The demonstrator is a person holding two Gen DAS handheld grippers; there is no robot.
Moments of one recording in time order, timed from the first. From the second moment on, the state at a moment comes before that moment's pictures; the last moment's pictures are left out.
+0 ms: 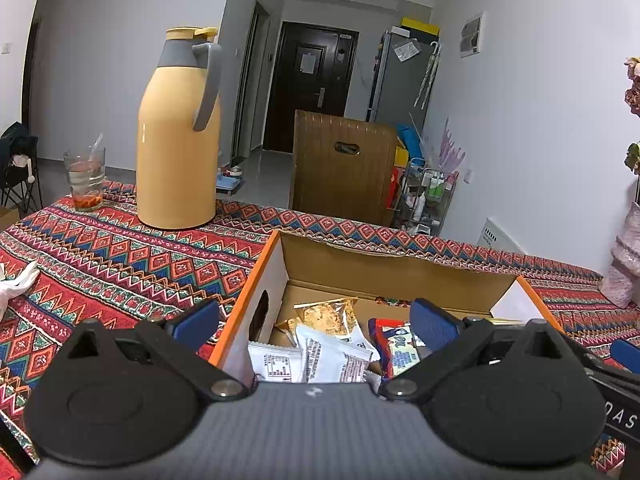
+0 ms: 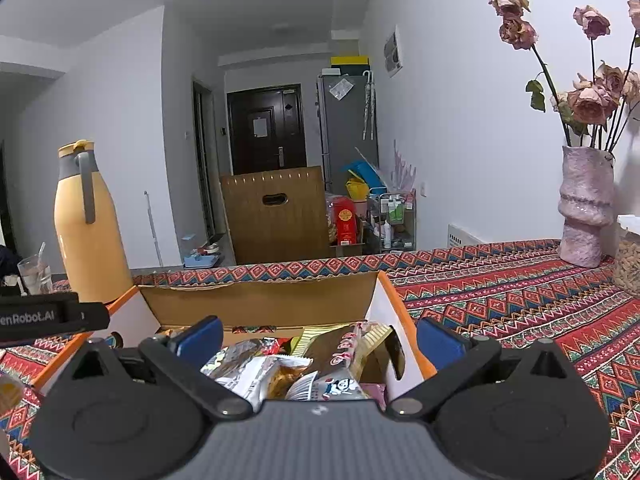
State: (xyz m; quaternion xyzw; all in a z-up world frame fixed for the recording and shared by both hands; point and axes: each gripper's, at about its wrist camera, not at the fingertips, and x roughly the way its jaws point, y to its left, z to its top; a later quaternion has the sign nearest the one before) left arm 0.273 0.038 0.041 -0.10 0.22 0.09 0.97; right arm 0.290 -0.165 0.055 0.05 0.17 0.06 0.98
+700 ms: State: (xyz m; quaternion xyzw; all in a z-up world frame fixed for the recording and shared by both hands) left arm 0.218 0.039 0.069 -0.09 0.22 0.08 0.97; right arm 0.229 -0.159 0.072 0.00 0.18 0.07 0.98
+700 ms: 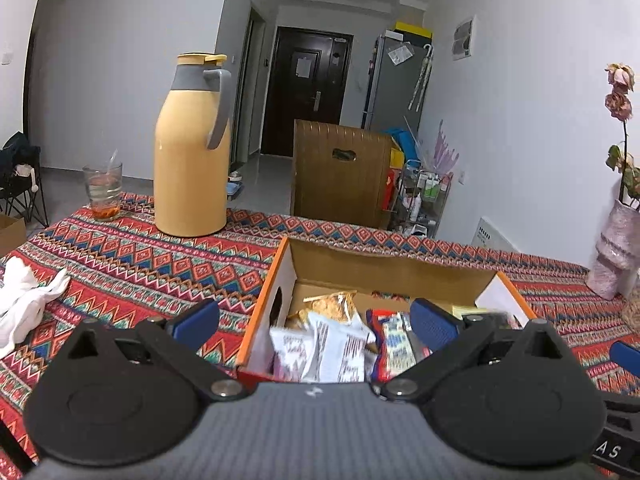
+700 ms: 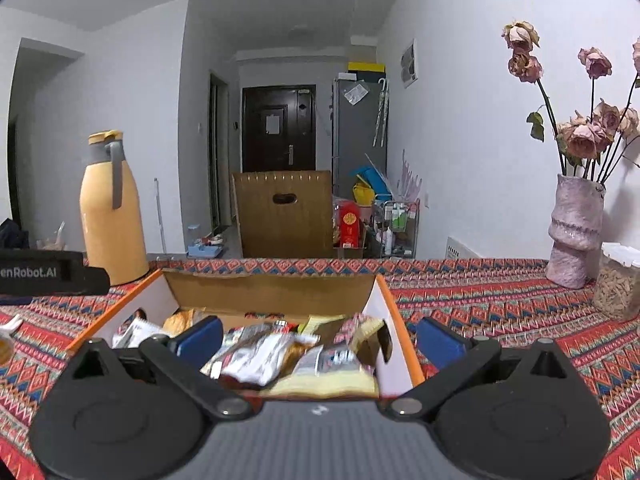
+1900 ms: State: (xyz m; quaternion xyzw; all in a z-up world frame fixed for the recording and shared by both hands) left arm 0.142 0.054 -0.001 -0.05 0.27 0.06 0.96; right arm 0.188 -0.160 0.008 -0.01 0.31 0.07 0.95
